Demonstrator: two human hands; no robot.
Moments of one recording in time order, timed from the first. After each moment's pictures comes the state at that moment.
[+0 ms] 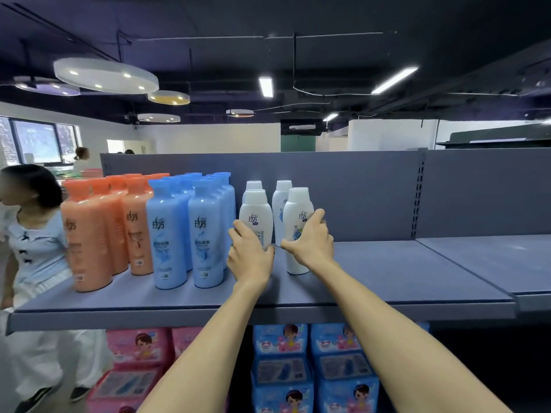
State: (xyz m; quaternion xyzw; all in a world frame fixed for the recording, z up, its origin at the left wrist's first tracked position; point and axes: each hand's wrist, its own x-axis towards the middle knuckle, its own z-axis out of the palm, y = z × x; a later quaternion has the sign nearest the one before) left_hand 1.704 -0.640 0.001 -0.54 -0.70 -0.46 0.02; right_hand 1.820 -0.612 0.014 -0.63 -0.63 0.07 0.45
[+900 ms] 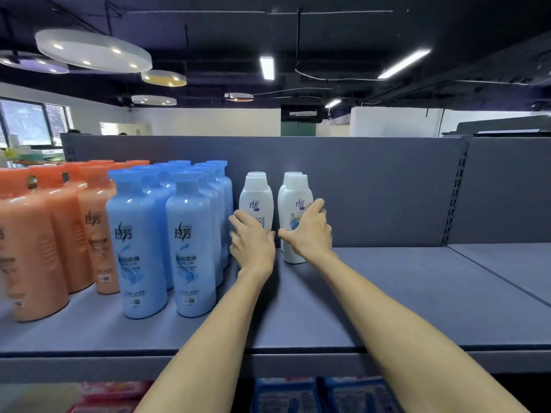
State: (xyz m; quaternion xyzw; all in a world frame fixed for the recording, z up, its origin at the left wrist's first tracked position) left_hand 1.694 -0.511 -0.011 -0.52 -0.73 -0.44 0.04; right_hand 1.795 -0.503 0.009 -0.64 -0.62 0.06 0.45
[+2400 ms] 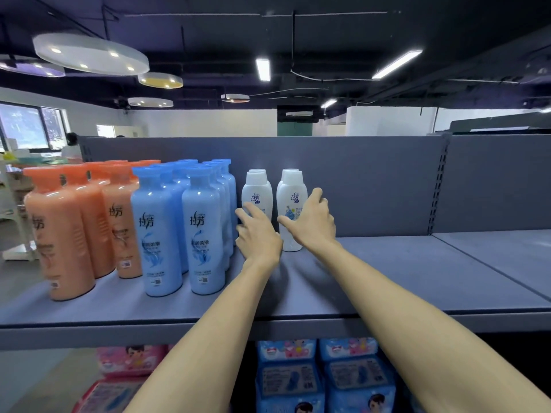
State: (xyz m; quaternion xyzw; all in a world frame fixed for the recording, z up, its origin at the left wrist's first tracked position) left_hand 1.701 -0.567 0.004 -0.55 -0.72 -0.42 0.03; right_hand 1.797 -0.562 0.028 -0.64 -0.63 0.04 0.44
